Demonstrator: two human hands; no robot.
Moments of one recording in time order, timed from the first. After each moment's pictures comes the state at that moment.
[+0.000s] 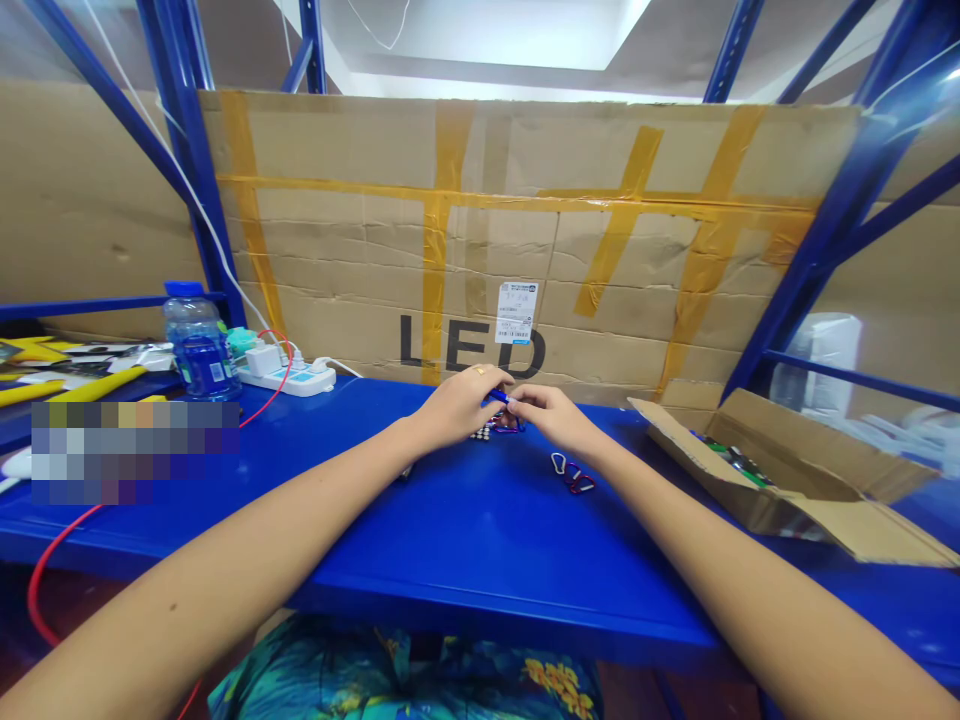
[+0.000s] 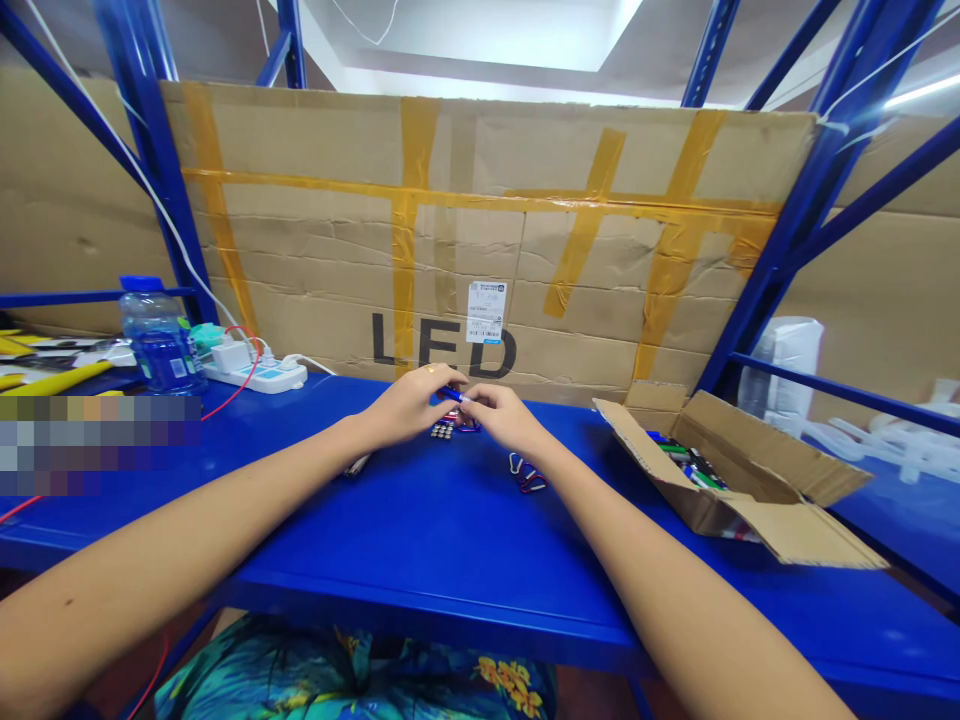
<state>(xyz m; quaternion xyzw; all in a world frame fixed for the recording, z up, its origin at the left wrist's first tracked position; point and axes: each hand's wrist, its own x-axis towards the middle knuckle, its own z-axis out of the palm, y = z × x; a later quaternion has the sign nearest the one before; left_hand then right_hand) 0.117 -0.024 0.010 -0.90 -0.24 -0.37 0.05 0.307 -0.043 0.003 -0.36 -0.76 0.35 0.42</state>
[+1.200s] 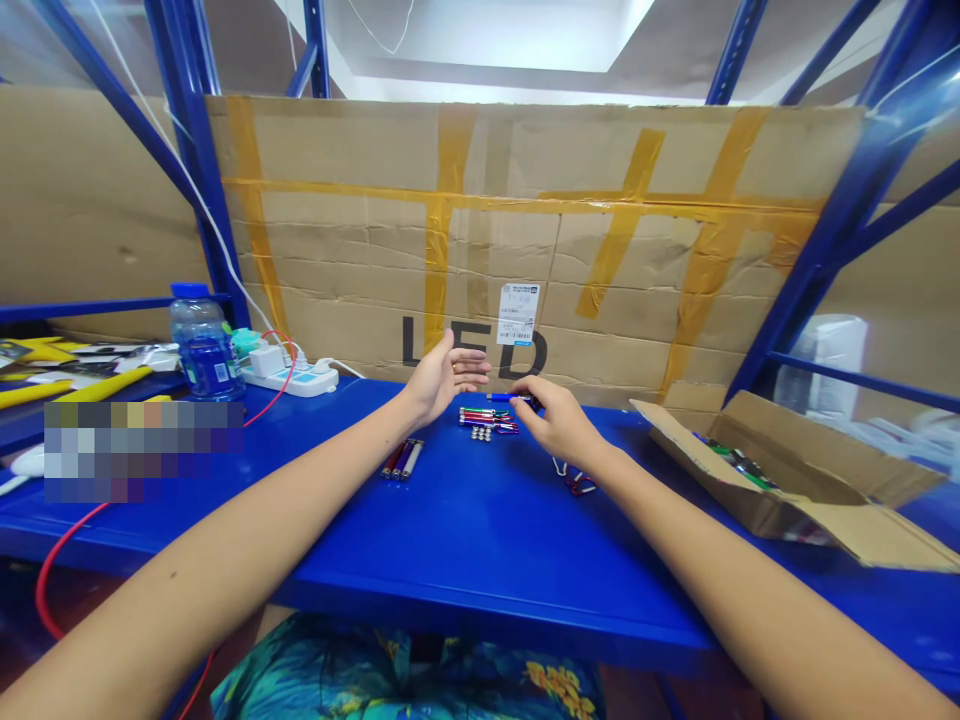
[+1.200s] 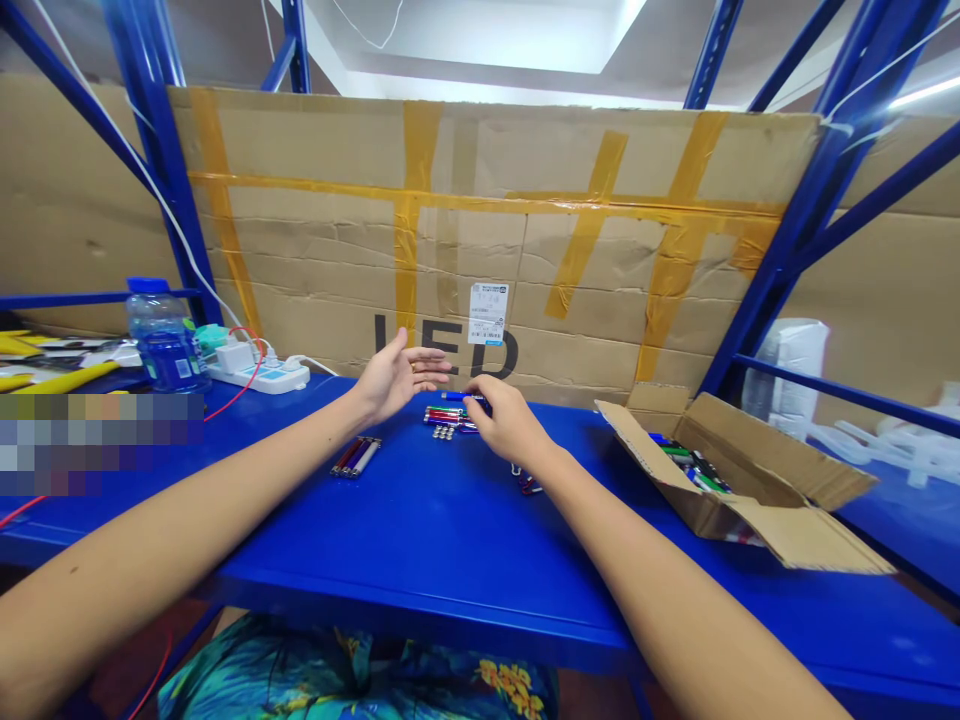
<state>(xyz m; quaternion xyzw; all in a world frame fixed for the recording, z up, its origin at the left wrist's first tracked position) 0.103 -0.003 0.024 -0.56 -0.23 -0.52 -0.60 0.309 -0.049 0.003 -0.36 -0.83 -0.03 0.42</state>
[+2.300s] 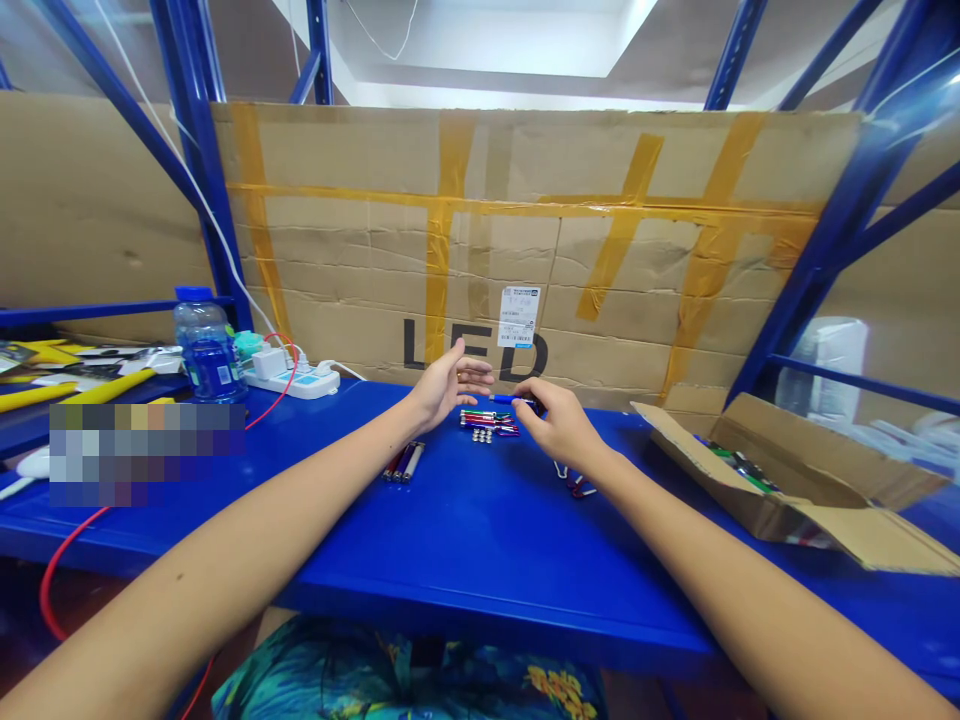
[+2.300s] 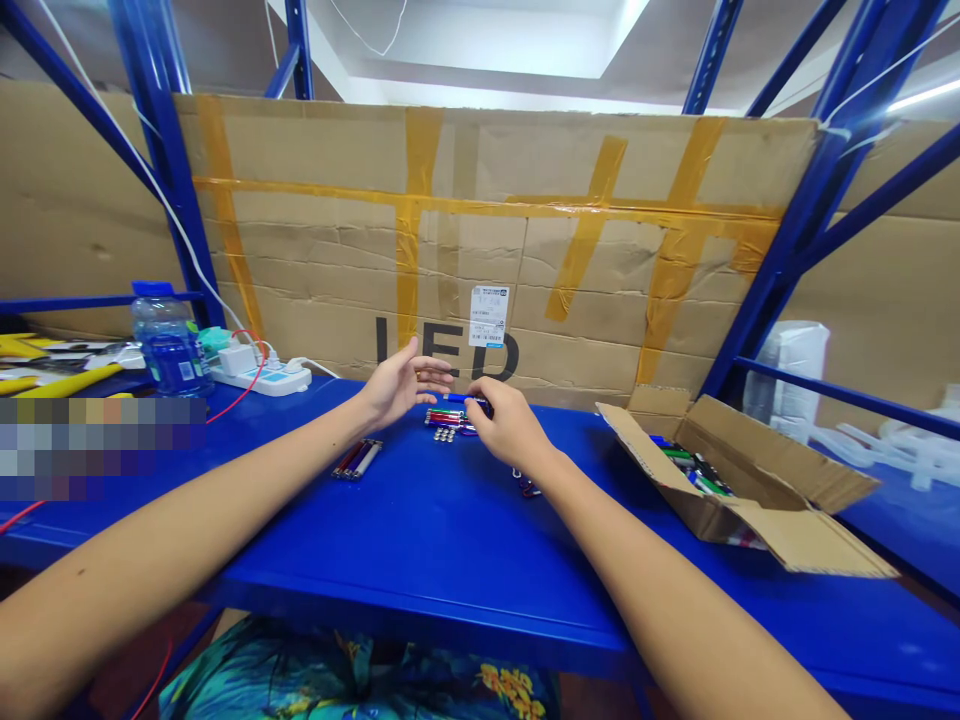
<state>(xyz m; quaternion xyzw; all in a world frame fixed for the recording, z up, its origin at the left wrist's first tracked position) 0.104 -0.002 0.017 -0.59 -0.26 -0.48 -0.59 0.304 -0.055 0.005 -0.38 -0.82 -0.03 0.44</state>
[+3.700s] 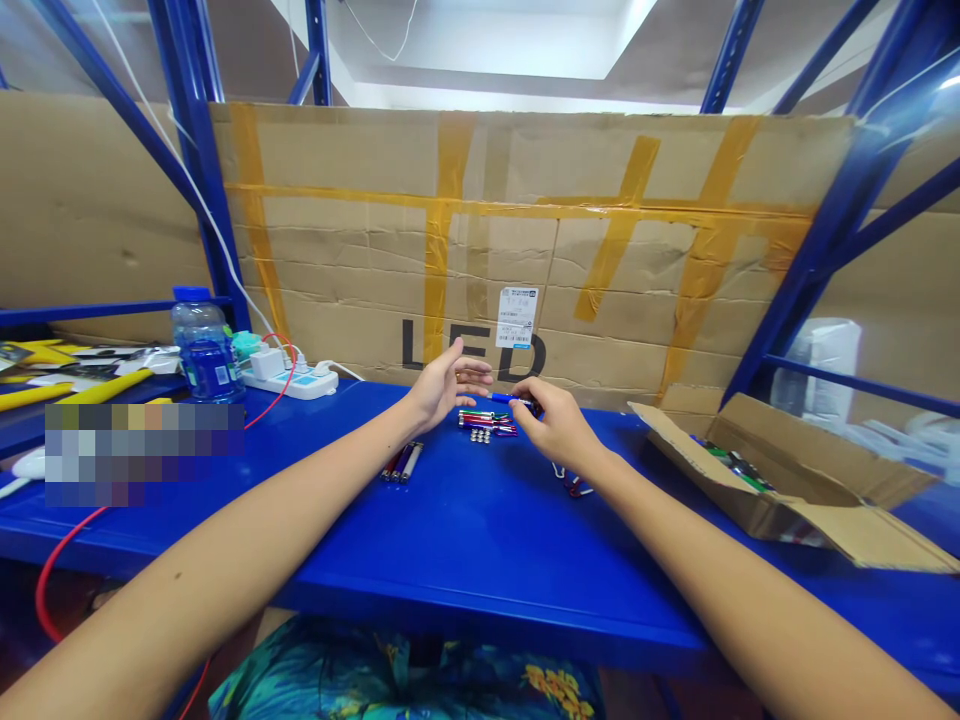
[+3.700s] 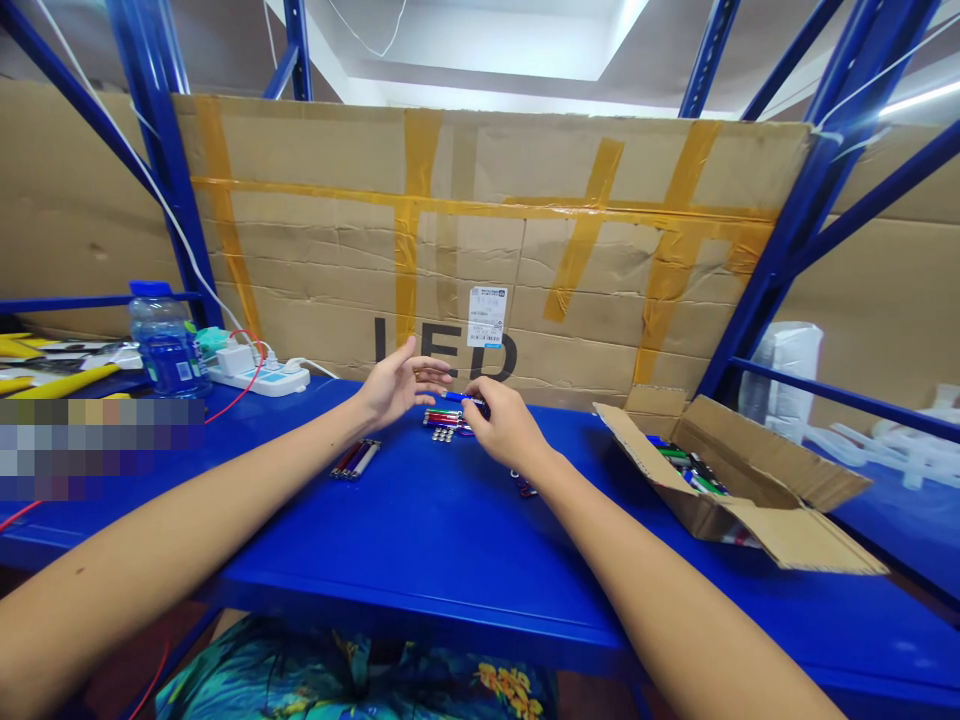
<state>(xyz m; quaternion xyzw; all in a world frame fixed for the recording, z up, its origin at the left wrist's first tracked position) 0.103 -0.008 0.019 -0.60 -0.25 -0.48 -0.59 0.304 -0.056 0.004 -0.38 -0.82 -0.04 0.44</state>
